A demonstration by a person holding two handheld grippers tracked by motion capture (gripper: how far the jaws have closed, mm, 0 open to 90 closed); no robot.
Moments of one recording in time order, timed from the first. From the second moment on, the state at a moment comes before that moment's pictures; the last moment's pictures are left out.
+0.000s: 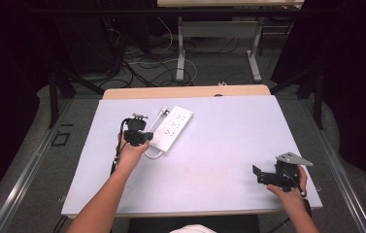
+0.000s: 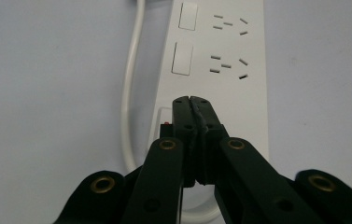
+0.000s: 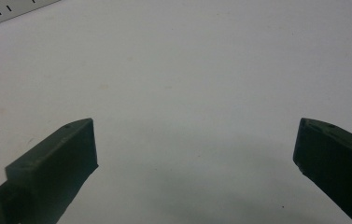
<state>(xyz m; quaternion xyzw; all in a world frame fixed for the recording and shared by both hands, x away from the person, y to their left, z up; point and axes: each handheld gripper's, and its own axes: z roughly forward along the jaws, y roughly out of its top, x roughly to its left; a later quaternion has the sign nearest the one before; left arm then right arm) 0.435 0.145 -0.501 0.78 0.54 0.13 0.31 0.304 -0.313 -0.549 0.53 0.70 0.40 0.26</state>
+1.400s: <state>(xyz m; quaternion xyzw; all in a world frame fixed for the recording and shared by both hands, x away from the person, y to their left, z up) 0.442 0.128 -0.521 0.79 0.53 0.14 0.26 0.304 -0.311 -0.550 0.53 0.70 0.40 0.26</state>
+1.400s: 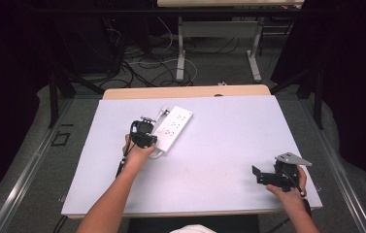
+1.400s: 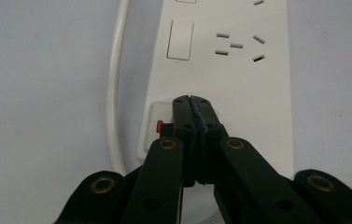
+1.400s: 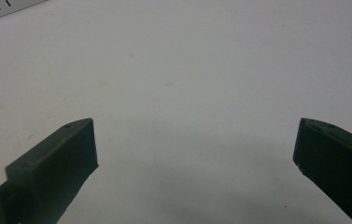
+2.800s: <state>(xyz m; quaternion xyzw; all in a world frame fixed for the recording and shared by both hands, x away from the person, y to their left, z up) 0.445 0.135 -0.512 0.78 0.55 0.13 0.28 0.305 -0.312 -0.551 0.53 0.70 0.40 0.26</state>
